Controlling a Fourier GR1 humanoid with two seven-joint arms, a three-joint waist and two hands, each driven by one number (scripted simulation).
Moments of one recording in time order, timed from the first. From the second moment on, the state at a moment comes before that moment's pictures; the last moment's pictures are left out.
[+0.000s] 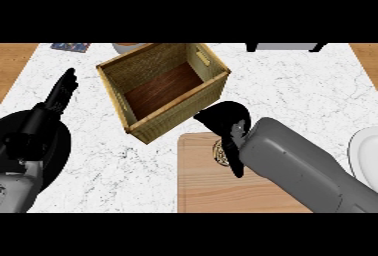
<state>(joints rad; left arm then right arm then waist) -0.20 0.46 -0.09 -1.53 0.05 0.08 -0.02 -0.87 -0.33 0.78 -1.29 0.19 0.71 0.69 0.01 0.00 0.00</state>
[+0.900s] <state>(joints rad) -0.19 0.40 -0.01 -1.56 -0.02 0.00 0.00 -0.67 -0.23 0.66 -1.27 0.54 0.69 0.50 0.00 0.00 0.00</state>
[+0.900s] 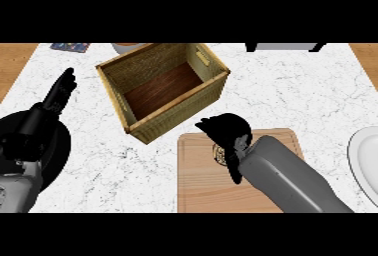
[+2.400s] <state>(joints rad) -0.18 0.30 0.07 -1.57 -0.13 -0.07 -0.02 -0.60 -0.12 0.50 -1.04 0.94 0.57 0.18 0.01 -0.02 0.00</state>
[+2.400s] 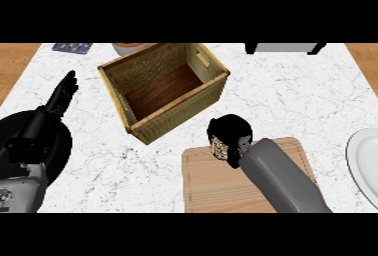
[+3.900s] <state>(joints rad) -0.17 0.32 0.11 -1.56 -0.11 -0.09 0.00 -0.68 -0.01 0.29 -1.95 1.41 0.15 1.16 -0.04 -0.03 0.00</state>
